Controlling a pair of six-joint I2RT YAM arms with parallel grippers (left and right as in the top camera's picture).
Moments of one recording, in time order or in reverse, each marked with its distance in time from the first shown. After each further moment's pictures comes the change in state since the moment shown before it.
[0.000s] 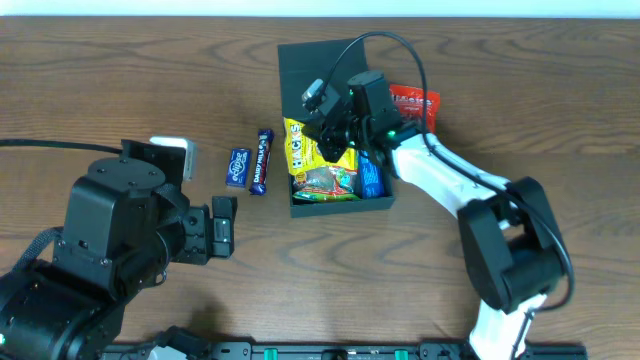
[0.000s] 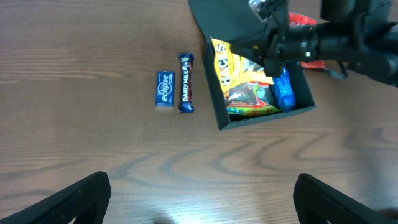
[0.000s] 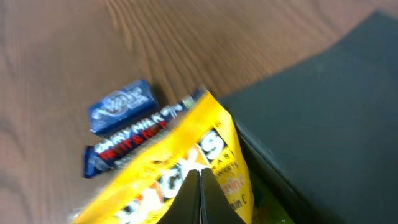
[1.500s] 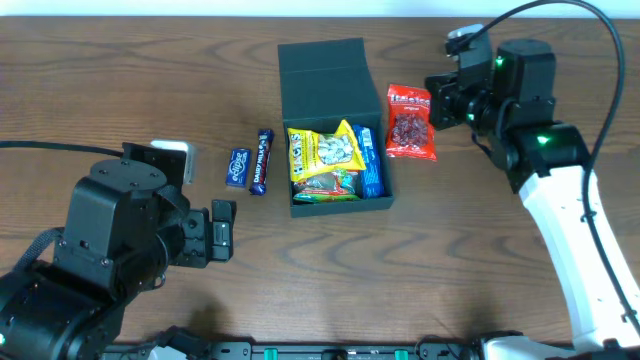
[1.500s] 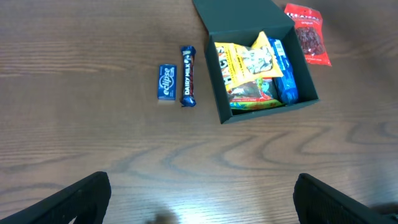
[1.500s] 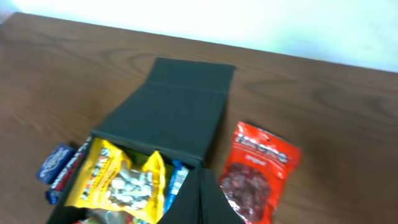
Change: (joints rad) left arm 0.000 0.000 0.000 -0.023 0.000 0.000; right arm -0.337 -0.546 0.029 -0.437 0.241 0.192
